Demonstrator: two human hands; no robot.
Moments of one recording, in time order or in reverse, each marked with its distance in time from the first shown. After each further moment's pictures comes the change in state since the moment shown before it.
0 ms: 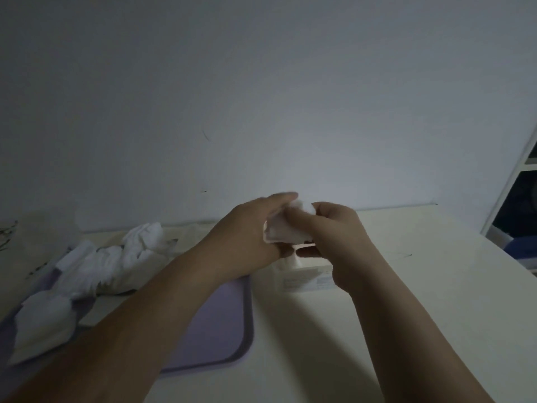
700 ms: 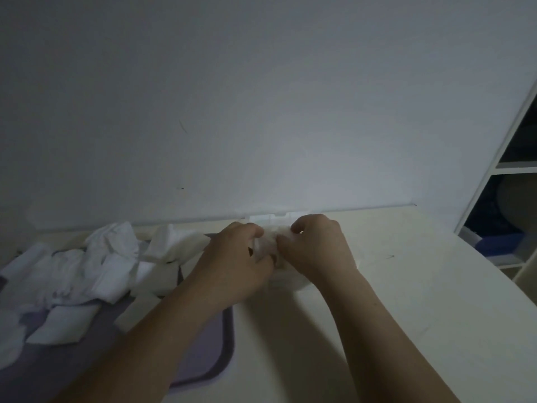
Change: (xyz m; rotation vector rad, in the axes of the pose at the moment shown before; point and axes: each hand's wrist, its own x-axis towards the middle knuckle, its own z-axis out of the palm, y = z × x) left_hand -0.005 -0.025 0.044 0.033 0.119 -0.220; right_hand 0.029 0.034 0.004 -0.831 0.163 -0.049
